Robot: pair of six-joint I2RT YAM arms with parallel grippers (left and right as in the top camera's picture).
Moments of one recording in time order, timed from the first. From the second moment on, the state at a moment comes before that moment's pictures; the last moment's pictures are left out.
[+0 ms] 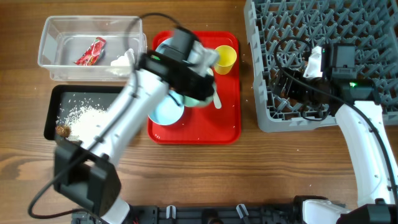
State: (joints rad) left arm -0.53 1.75 1.51 -0.92 0.39 -0.12; right arm -0.03 1.40 1.17 -0.88 -0.29 0.29
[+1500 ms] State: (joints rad) left arm -0.53 2.16 1.73 -0.90 -0.07 -1.25; right arm -0.03 1.40 1.17 -0.88 -0.24 0.28
